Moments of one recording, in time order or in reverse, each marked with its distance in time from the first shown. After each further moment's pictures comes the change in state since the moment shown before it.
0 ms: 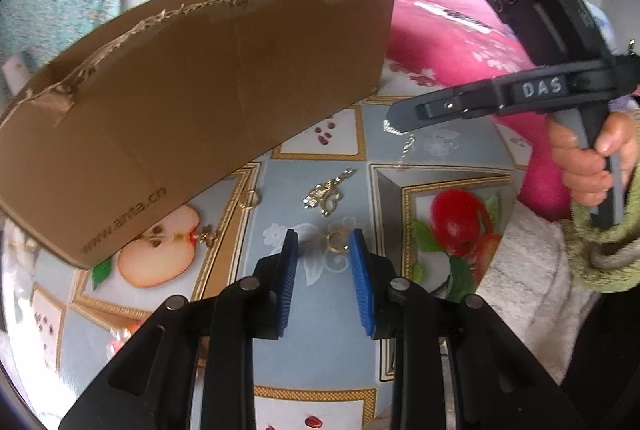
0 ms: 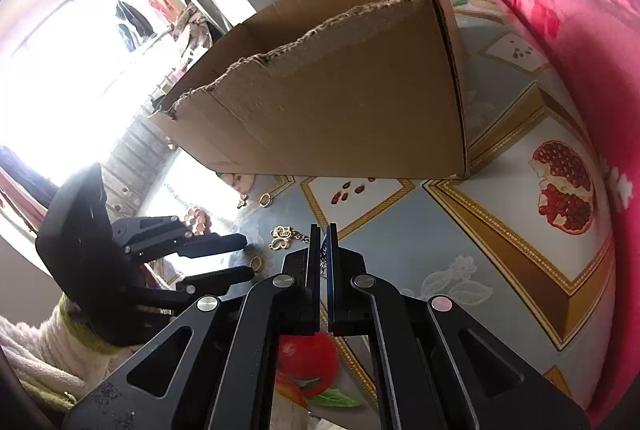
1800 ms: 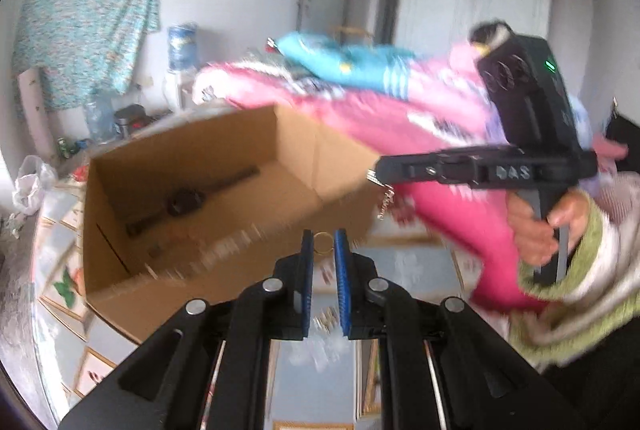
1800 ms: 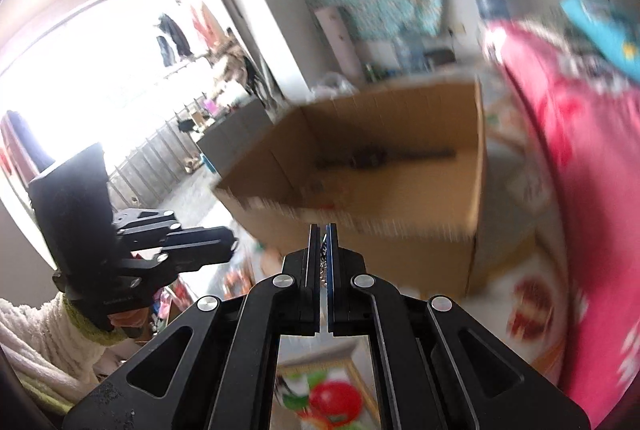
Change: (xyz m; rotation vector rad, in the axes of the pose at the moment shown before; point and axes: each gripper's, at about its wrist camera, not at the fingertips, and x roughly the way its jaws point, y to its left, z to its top) left arm -0.107 0.025 0.053 -0.096 -0.308 -0.012; right arm -0.078 0.056 0.067 -0.217 -0.220 0.046
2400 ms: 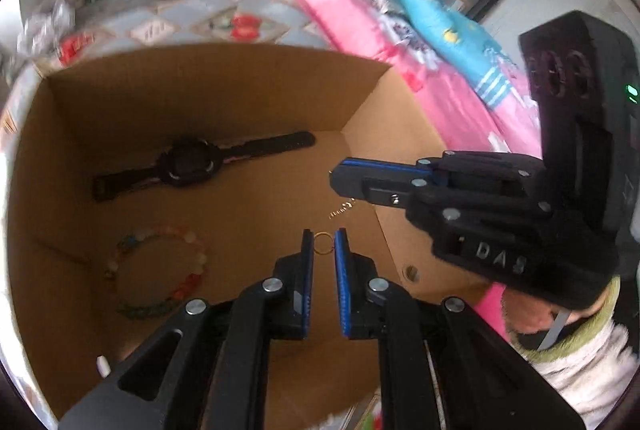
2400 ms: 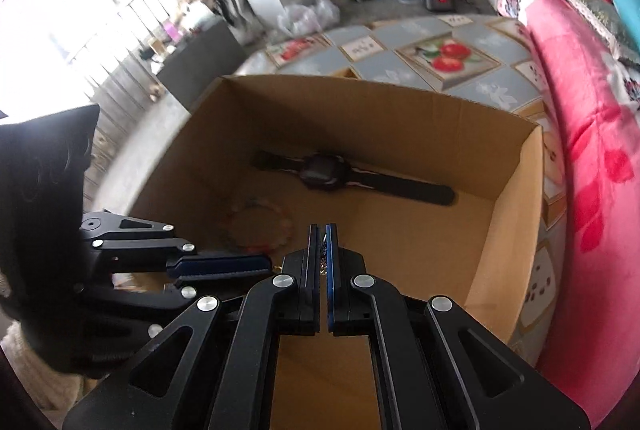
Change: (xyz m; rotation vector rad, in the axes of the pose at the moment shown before) left arm 0.147 0.094 0.070 -0.460 0.406 -0.011; right arm 0.159 -0.052 0.091 -0.004 0.430 -0.123
